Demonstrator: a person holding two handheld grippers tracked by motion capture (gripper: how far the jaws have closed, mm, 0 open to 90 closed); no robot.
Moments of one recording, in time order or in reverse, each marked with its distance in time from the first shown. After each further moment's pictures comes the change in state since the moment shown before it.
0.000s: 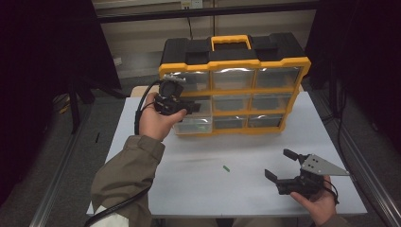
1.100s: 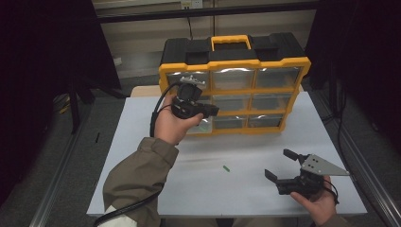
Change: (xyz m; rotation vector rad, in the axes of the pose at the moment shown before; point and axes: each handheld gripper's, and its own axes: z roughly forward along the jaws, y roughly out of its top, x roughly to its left) left arm -0.037 0.007 0.018 0.005 -0.129 0.049; right arm 0.000 0.000 0.000 0.000 0.001 0.000
